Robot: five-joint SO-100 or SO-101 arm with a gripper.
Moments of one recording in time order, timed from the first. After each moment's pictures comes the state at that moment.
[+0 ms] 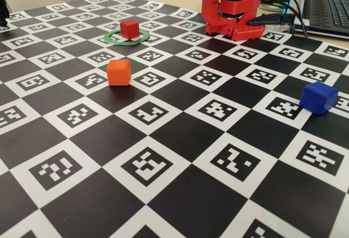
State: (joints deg) arm 40.3 104.9 96.0 92.0 -29.6
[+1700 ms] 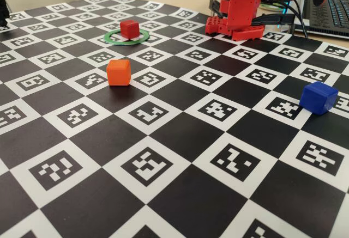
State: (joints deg) arm -49.6 88.5 85.7 83.1 52.0
